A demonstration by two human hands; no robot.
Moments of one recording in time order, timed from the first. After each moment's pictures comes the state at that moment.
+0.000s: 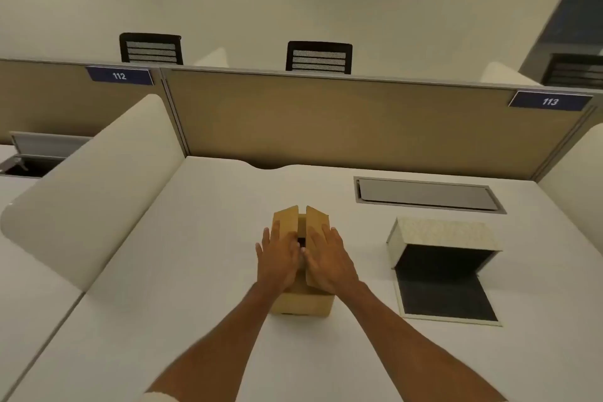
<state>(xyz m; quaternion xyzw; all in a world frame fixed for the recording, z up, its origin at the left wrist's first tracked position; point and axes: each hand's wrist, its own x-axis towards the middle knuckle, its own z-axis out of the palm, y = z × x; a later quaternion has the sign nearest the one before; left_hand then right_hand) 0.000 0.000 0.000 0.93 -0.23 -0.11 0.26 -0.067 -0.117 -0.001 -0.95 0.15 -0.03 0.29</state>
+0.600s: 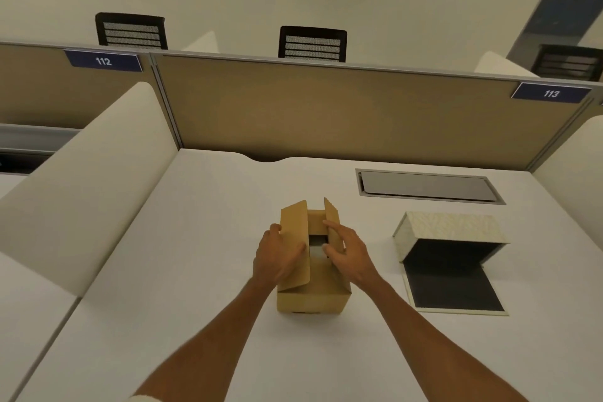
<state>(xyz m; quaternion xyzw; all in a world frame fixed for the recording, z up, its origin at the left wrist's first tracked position) 0.042 0.021 -0.018 0.91 -0.12 -0.17 0.36 -0.061 -0.128 -0.004 -0.86 0.21 -0.08 0.46</state>
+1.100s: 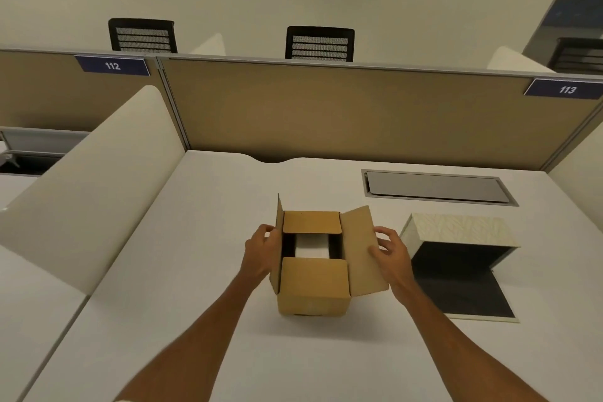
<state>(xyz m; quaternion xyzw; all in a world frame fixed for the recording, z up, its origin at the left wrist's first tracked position) 0.052 0.044 0.000 0.82 -0.06 -0.19 0.54 -0.093 -0.184 -0.017 -0.73 0.32 -0.18 0.58</state>
